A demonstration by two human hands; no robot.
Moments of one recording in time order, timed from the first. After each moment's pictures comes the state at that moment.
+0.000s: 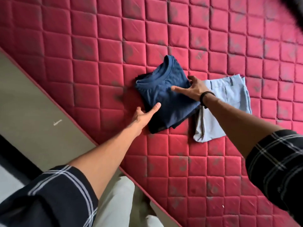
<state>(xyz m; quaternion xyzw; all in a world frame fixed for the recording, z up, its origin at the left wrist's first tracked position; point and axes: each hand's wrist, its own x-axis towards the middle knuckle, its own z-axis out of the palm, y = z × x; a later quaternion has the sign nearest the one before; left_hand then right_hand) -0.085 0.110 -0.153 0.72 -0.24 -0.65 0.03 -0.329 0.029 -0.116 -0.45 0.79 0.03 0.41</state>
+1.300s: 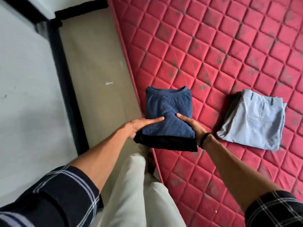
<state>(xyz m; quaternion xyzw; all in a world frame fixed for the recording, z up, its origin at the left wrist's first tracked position) 0.051 0.316 -0.030 0.57 -0.07 -0.80 0.15 -0.195 0.256 -0.056 -0.16 0.53 -0.07 0.83</state>
